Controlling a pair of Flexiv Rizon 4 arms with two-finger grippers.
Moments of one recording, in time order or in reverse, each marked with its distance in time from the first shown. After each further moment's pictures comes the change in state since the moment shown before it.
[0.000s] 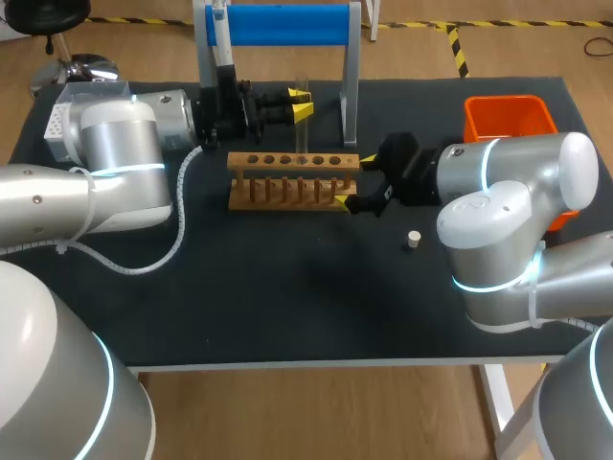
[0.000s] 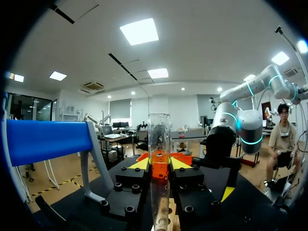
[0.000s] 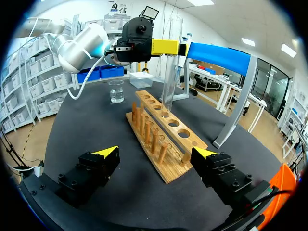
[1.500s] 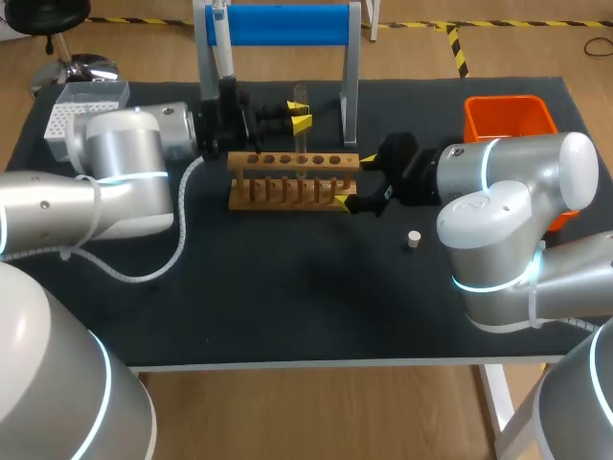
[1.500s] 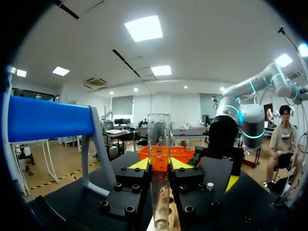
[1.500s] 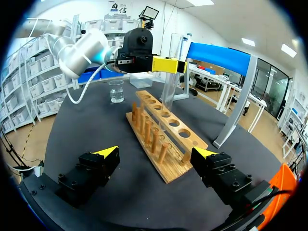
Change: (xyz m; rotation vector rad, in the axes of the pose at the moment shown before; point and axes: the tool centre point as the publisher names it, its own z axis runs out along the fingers) left arm -0.005 0.030 -0.003 -0.015 -0.018 -0.030; right arm 0.000 0.000 0.000 0.000 0.000 0.000
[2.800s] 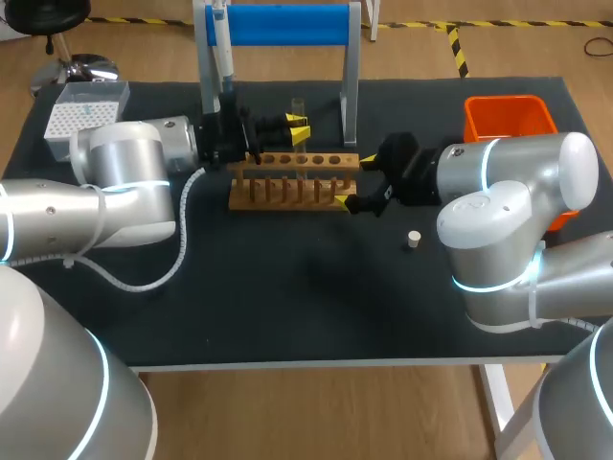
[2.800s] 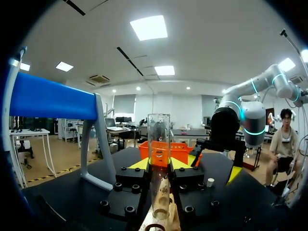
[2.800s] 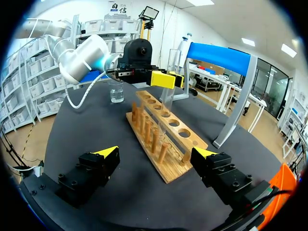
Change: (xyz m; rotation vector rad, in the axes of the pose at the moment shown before) left arm -0.002 0.025 -0.003 -0.001 -0.011 -0.042; right arm 0.000 0.000 0.000 0.000 0.000 0.000
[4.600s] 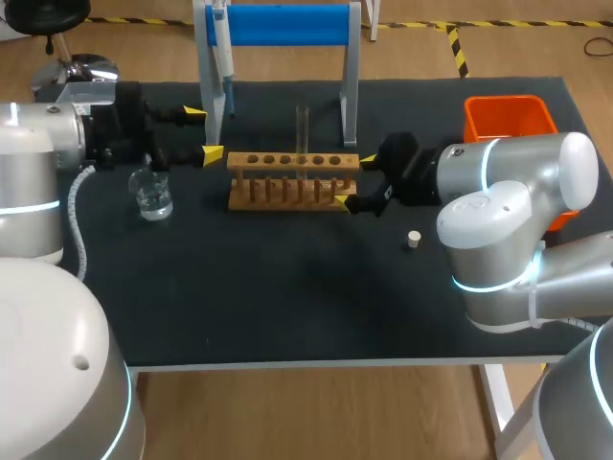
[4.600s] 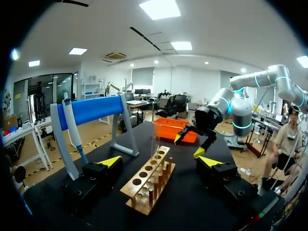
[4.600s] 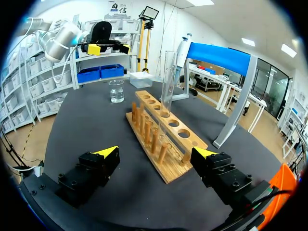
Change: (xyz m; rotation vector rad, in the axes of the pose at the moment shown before) left arm 0.050 -0.055 -0.162 -0.286 -0.189 -0.023; right arm 0.000 0.000 0.000 0.000 0.000 0.000
